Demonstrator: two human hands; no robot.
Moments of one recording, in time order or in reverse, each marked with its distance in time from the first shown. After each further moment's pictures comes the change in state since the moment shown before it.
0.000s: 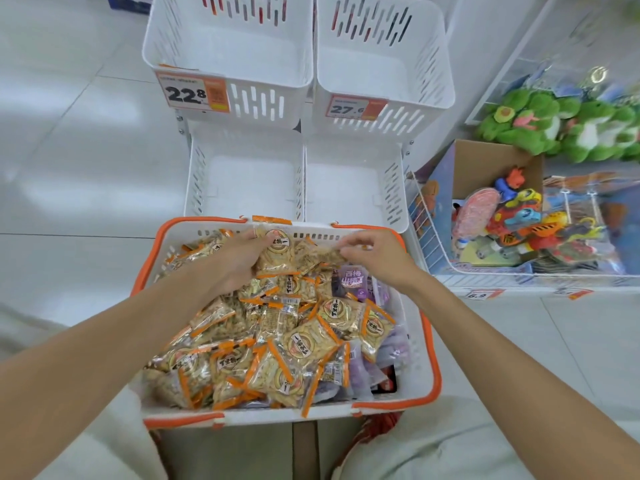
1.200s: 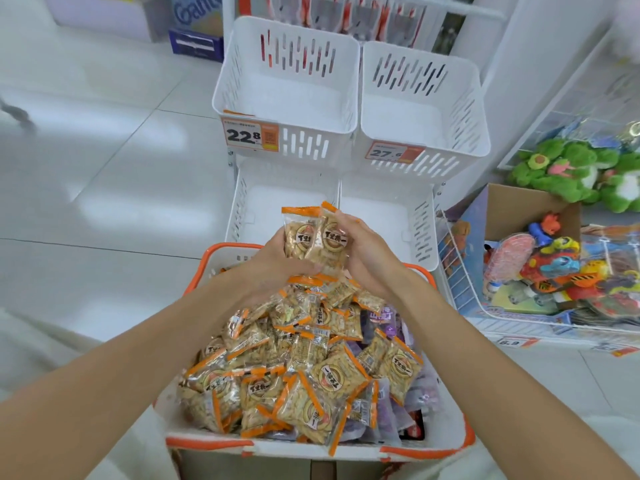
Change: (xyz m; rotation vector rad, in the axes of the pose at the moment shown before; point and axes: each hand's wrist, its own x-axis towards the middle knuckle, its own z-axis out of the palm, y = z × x) left_hand -0.027 0.029 -0.020 0.000 -0.184 0.315; right_hand 0.051 -0.083 0.052 0.807 -0.092 0.163
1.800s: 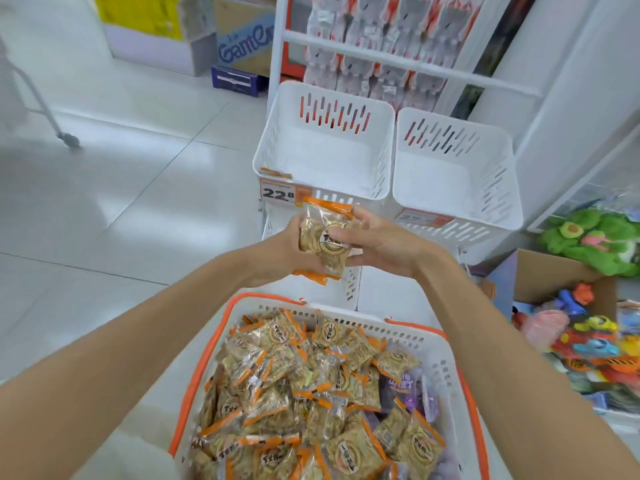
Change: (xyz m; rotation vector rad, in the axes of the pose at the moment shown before) left_hand 0.031 0.105 -0.057 0.201 -0.101 0.094; right_hand 0.061 -0.118 0.036 -0.397 -0.441 0.034
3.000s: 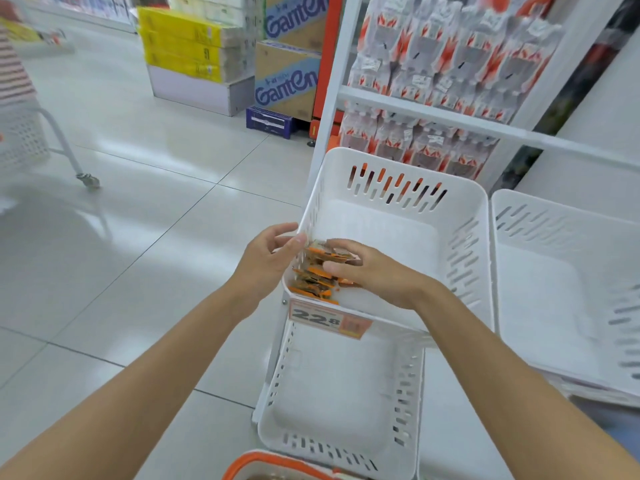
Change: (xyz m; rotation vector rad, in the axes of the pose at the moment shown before) left_hand 0.149 -0.002 -0.177 -0.080 0.626 0.191; right_hand 0.250 -0.021 -0.062 -0.442 0.036 -0.006
